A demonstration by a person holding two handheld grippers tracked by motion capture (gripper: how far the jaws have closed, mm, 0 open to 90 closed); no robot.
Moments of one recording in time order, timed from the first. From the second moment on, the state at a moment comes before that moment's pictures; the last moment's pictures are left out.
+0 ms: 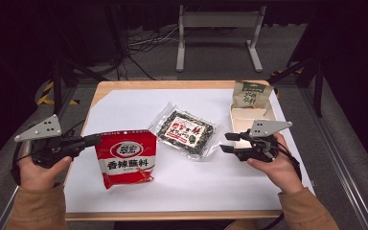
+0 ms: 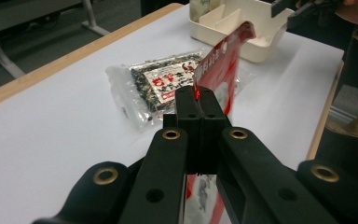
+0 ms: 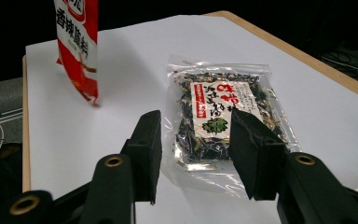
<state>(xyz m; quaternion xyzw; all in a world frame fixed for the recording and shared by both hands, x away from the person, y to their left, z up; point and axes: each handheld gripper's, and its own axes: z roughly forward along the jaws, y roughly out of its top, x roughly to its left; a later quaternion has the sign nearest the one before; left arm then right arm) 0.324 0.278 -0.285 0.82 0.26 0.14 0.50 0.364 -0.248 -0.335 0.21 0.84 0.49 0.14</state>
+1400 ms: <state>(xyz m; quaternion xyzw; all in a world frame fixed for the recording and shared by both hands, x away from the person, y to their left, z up) 0.305 0.205 -0.258 0.82 0.17 0.12 0.54 0.351 -0.164 -0.362 0.13 0.86 0.49 0.08</state>
